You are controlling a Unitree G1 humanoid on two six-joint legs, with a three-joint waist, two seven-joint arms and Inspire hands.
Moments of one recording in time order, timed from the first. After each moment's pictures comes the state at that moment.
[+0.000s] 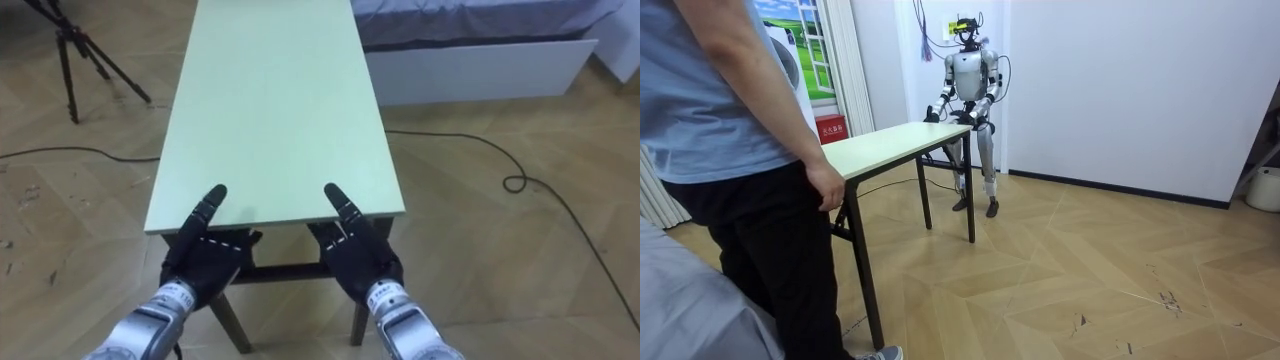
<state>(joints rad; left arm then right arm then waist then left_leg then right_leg) -0.02 0.11 -0.07 0.47 -1.61 0.13 0.02 -0.04 -0.14 0.20 0.51 1.46 0.14 0.15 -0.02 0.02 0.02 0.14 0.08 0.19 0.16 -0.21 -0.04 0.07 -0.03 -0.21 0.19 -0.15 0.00</state>
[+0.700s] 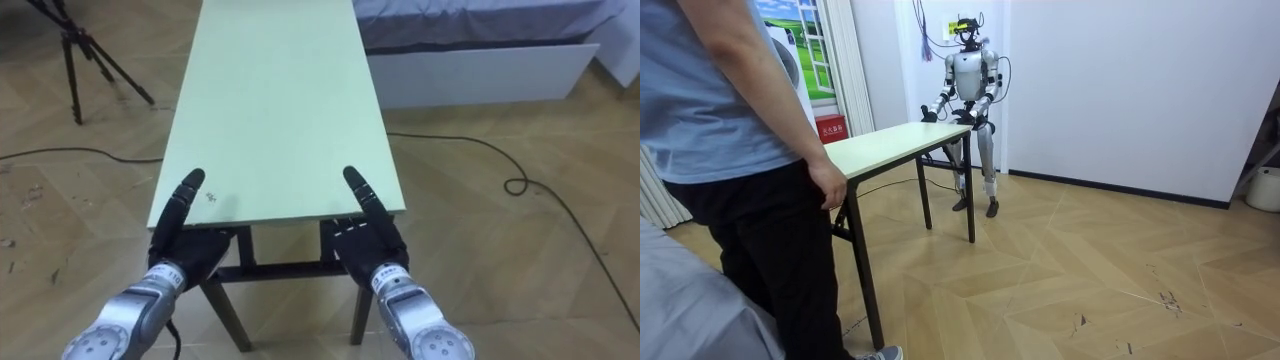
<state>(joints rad) -0.10 0.07 0.04 0.51 -1.66 0.15 0.08 -0.10 -0.10 0.12 0.51 1.60 0.16 -0.01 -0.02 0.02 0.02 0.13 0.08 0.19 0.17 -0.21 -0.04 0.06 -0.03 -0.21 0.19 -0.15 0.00</state>
